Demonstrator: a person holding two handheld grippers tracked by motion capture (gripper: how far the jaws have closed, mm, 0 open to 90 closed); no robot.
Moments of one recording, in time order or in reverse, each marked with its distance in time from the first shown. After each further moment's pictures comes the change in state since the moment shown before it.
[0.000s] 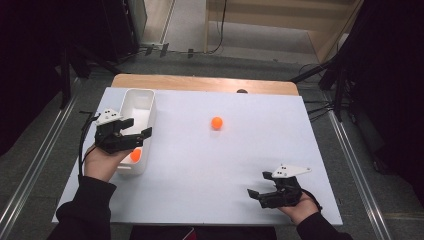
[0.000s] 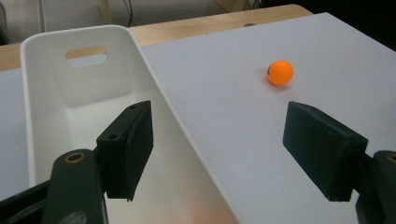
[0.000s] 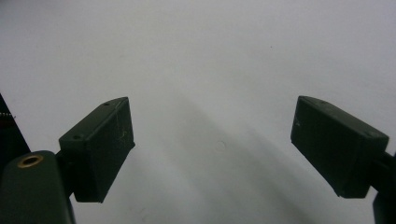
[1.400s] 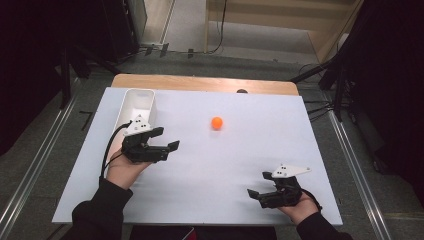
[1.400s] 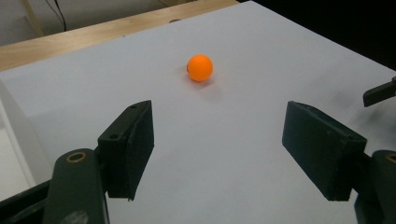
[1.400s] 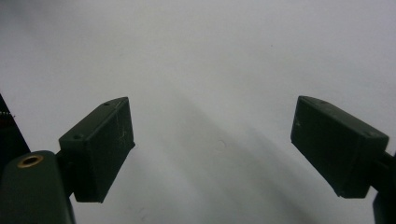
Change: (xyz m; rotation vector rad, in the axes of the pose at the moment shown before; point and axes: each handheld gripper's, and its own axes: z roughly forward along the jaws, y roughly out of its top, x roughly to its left) left arm -0.057 -0.004 0.022 0.005 -0.199 0.113; right arm 0.000 0.000 0.001 0.004 0.001 0.003
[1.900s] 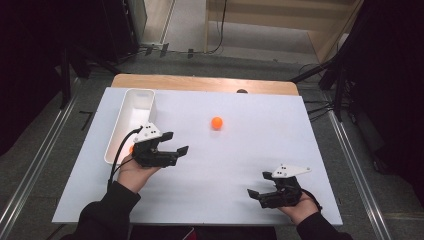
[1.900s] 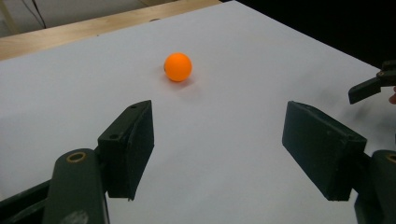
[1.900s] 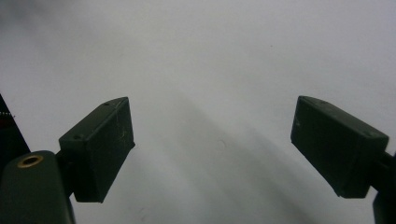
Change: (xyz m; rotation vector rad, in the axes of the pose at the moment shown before) left arm -0.014 -0.011 0.021 -0.011 -0.051 0.008; right arm 0.000 0.000 0.000 -0.001 -0.001 -0.002
